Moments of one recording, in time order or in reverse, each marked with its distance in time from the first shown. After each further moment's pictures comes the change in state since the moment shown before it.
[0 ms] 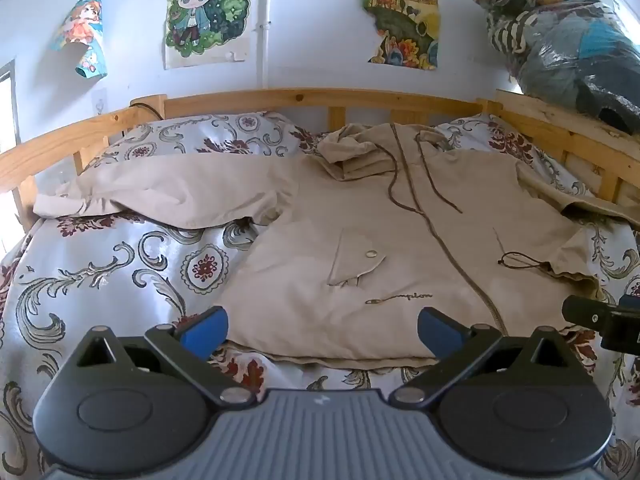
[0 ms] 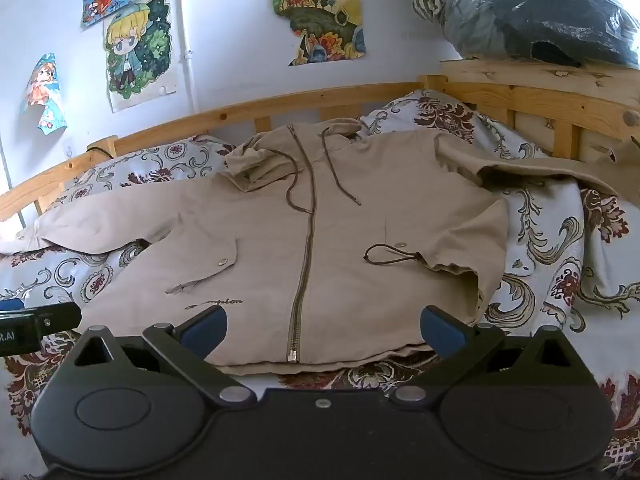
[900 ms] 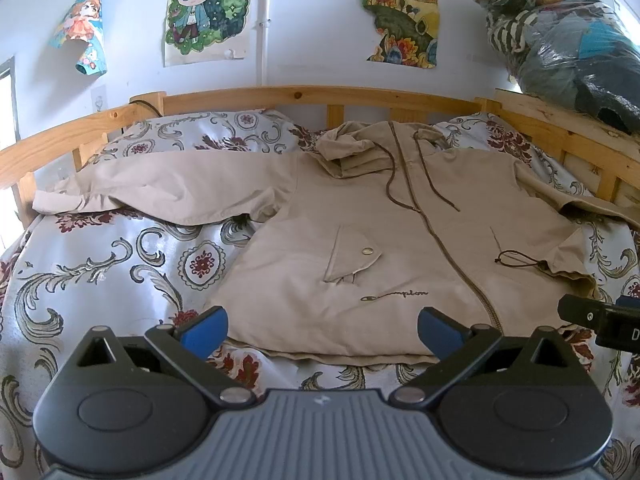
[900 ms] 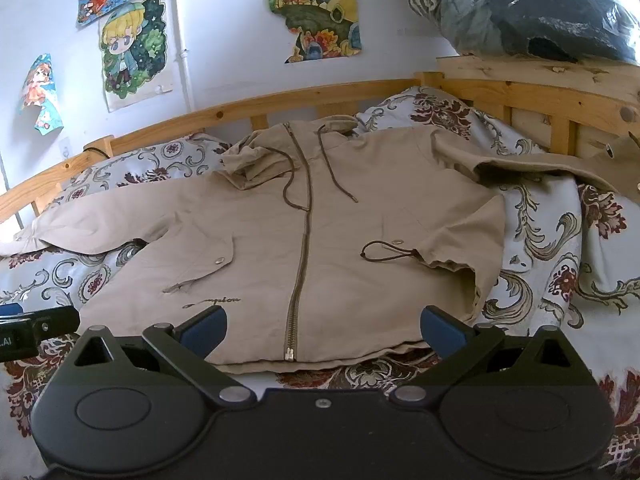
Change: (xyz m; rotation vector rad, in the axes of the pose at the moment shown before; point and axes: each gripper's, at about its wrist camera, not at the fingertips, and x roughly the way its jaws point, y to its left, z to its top) left arm -0.002 -0.001 0.000 -0.010 0.012 -0.009; right arm -0.003 0.007 0.004 0.001 0.003 0.000
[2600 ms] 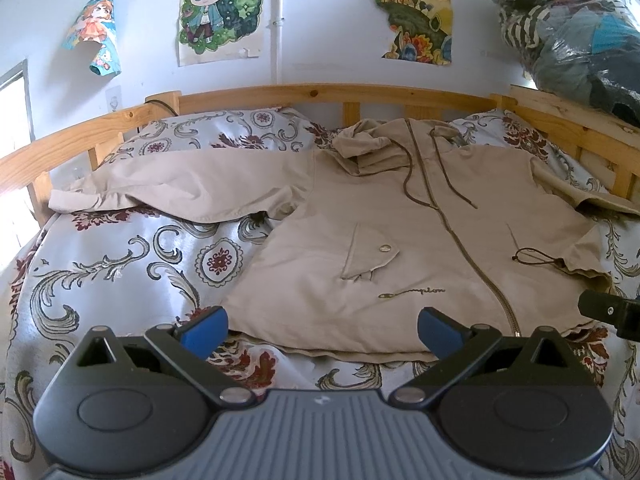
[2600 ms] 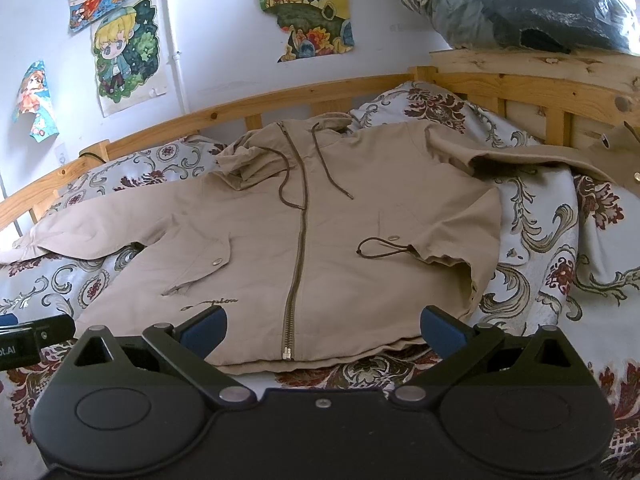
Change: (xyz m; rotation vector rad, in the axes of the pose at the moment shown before) left arm 0.000 -0.002 -0.003 0.000 0.005 0.062; right arm 0.002 -0.009 -0.003 0.025 0.006 -0.006
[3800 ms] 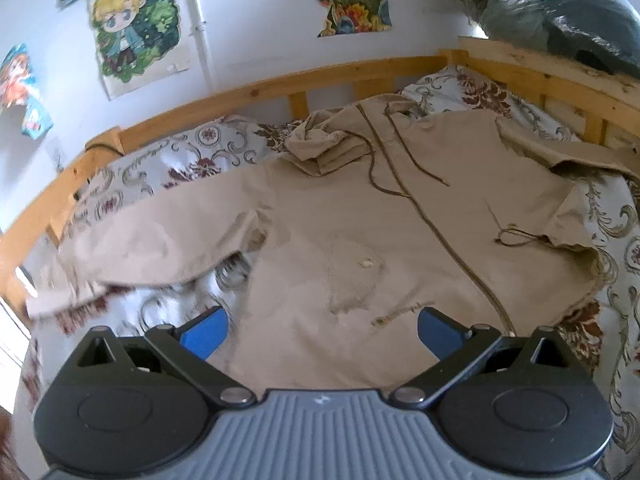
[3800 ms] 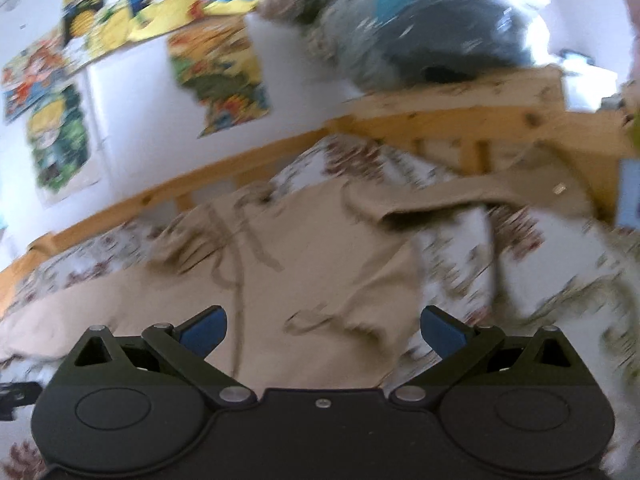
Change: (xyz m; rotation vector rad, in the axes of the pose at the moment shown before) left arm 0.016 -0.014 0.091 0.251 0.118 -0.067; right arm -0.031 -0.054 0.041 0.180 -0.171 -0.183
